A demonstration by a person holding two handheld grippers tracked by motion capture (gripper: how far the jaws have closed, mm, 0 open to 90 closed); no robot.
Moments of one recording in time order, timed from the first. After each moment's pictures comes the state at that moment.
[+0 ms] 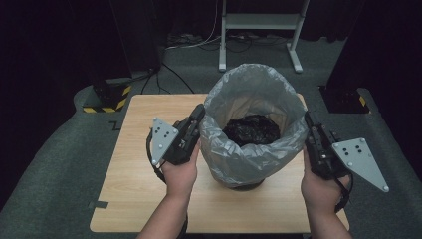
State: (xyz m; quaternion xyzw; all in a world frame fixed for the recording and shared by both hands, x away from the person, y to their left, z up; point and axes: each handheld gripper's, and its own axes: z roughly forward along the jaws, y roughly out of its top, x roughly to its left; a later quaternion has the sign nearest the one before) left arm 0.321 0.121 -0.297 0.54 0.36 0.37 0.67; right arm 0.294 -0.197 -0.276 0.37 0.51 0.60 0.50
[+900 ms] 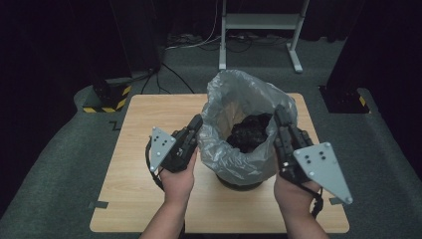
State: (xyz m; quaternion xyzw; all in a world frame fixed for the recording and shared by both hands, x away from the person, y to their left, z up) left arm 0.316 0.127 -0.319 0.54 0.37 0.35 0.67; right arm 0.272 -0.128 -0.253 0.32 0.51 0.61 0.52
